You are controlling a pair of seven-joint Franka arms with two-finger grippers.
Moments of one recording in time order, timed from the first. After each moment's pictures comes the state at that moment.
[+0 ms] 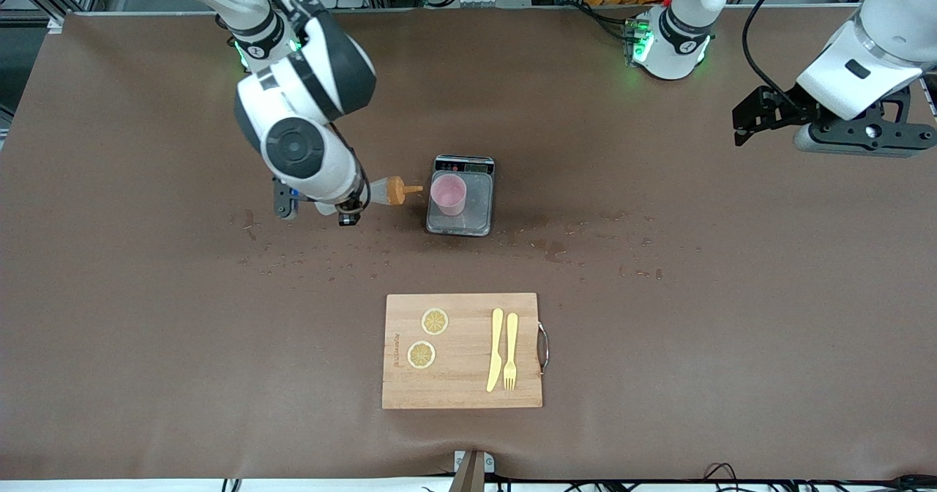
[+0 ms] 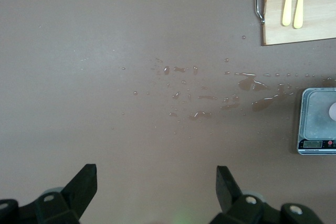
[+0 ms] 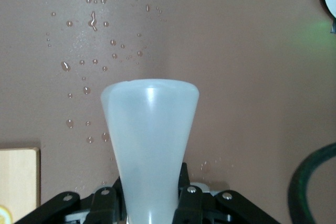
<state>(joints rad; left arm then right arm) -0.16 -0.04 -0.06 -1.59 0.01 1.54 -0.11 0.50 0.37 0.07 -1.64 0.00 1.74 2.10</state>
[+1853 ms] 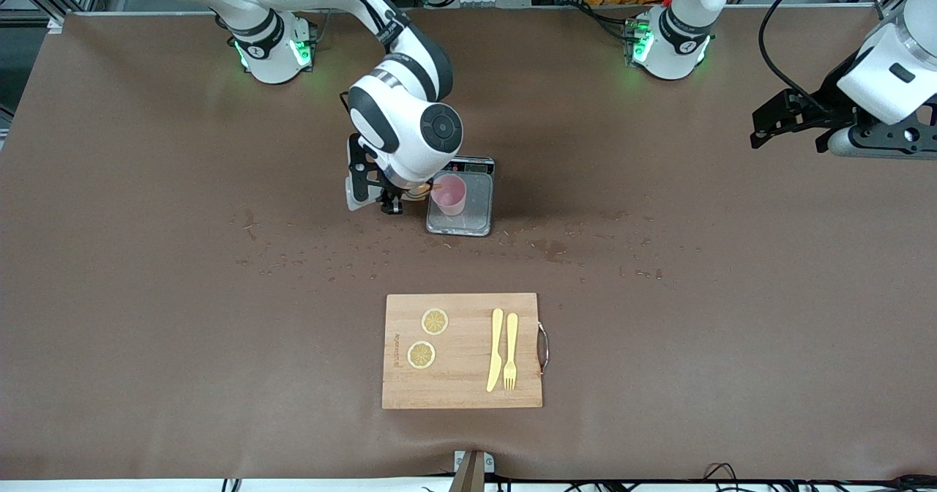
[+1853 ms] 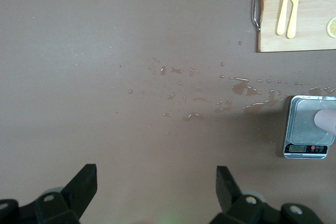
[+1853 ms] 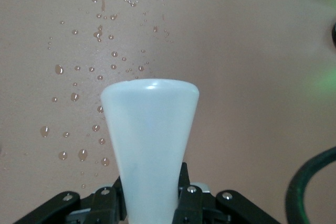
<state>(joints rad) -0.15 -0.04 0.00 -1.58 -0.06 1.54 -0.10 0.69 0.50 0.06 -1.62 -0.26 1.70 2.22</state>
